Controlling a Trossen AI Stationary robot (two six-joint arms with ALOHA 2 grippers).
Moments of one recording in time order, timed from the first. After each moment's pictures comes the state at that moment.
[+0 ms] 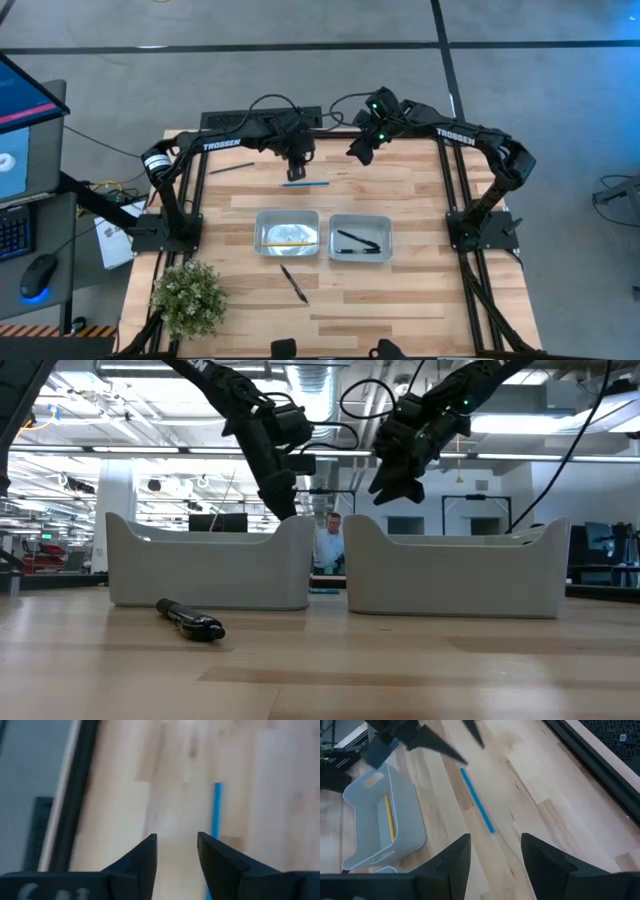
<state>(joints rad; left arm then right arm) 0.54 1.82 1.40 -0.61 0.06 0.38 -0.67 1.65 1.30 -0.58 -0.50 -0.05</state>
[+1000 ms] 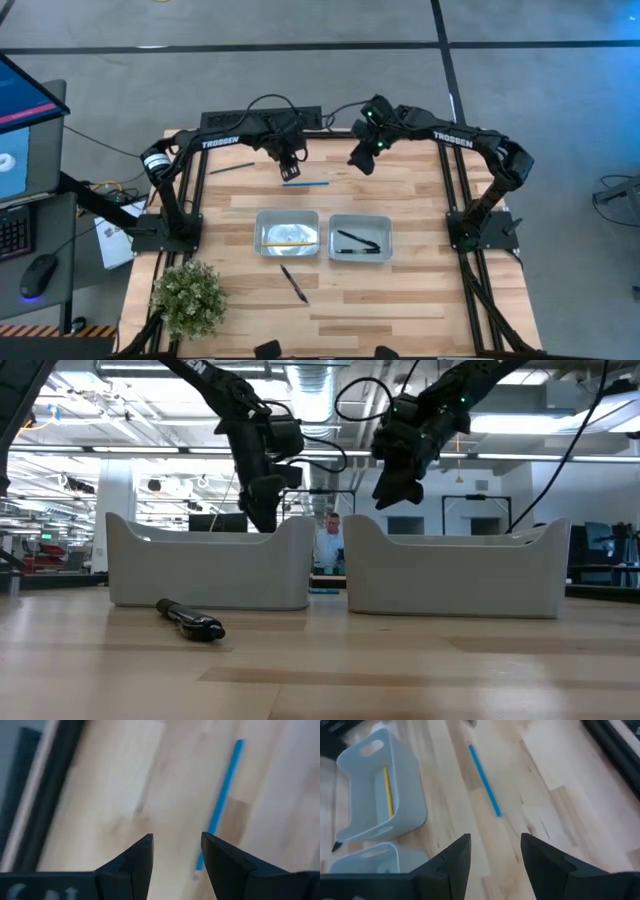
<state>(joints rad) 0.56 1.82 1.40 -0.78 0.03 0.21 -0.62 1.66 1.30 -0.65 -0.47 -0.15</state>
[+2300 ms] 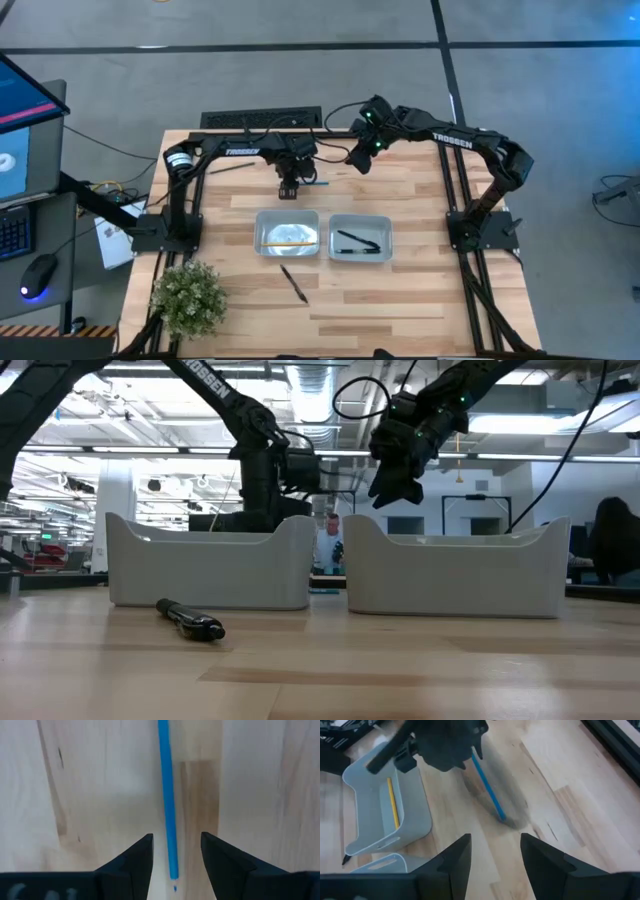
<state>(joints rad) 0.47 1.99 1.40 -0.82 0.05 0.50 -0.60 1.66 1.30 -0.62 -0.47 -0.05</state>
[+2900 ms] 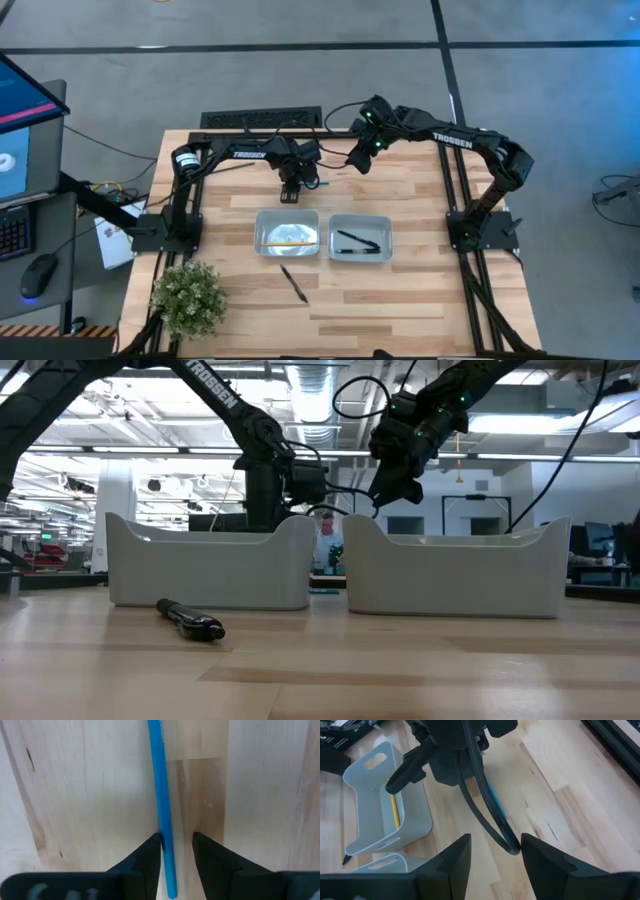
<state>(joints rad) 0.45 2.06 1.41 -0.80 0.01 0.50 -0.60 1.66 1.30 -0.62 -0.47 -0.05</state>
